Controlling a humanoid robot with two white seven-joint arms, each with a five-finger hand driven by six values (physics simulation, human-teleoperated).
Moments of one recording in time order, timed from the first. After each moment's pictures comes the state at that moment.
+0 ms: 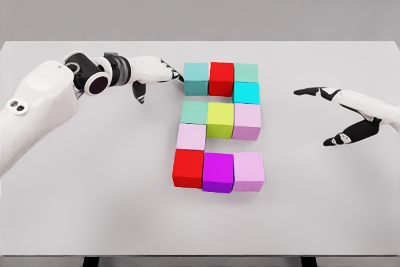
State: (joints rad) left arm -0.97 0.41 -1.00 -1.13 -0.63 -0.21 -0.61; right arm -0.31 -0.95 0.42 -1.44 -0.29 -0.61 0.61
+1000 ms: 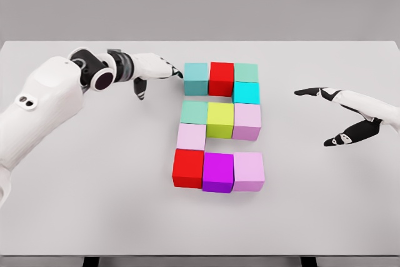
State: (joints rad) left arm -0.99 0.37 -0.99 -1.04 -0.67 -0.21 -0.61; right arm -0.31 -0.95 0.42 -1.44 -0.29 -0.61 0.61
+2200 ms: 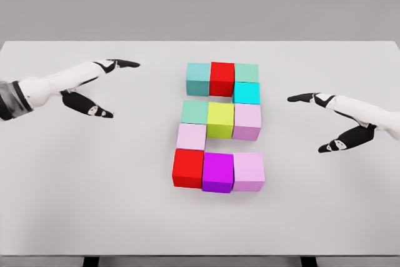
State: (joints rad) left arm -0.49 0.71 -0.43 -1.32 0.13 -0.60 -0.61; right arm -0.28 -0.95 0.41 -1.49 -0.29 -0.61 0.61
